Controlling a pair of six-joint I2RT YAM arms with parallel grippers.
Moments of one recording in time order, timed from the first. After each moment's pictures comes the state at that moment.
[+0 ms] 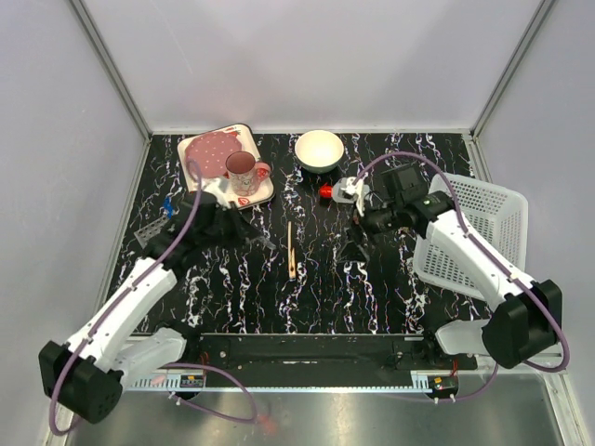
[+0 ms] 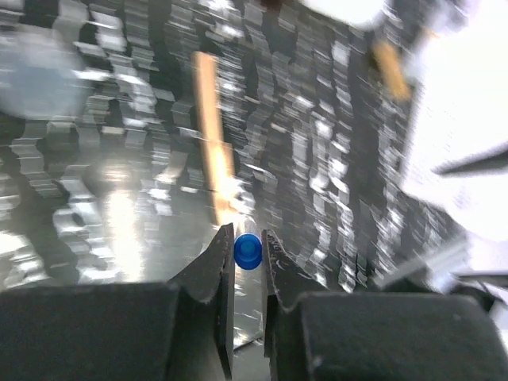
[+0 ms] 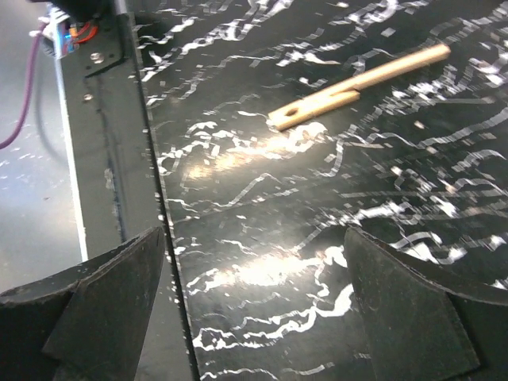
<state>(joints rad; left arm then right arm) -0.49 0.99 0.84 -0.46 0.25 -0.73 0.46 1.32 1.12 -0.73 -0.85 -0.45</state>
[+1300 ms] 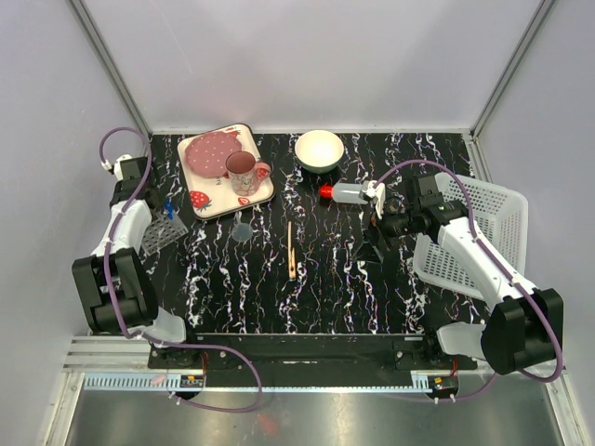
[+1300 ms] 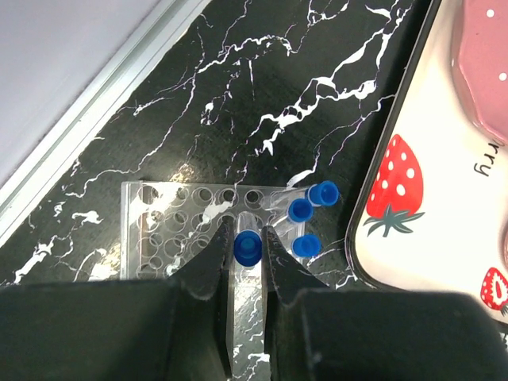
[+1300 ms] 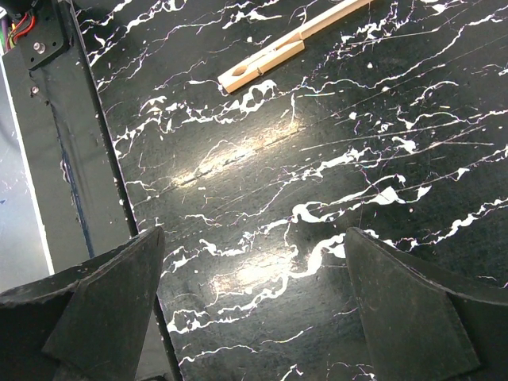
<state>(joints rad) 0.25 1.47 1.05 -0.37 -0.27 -0.40 0.27 1.28 0.99 -0.70 -0.85 -0.53</state>
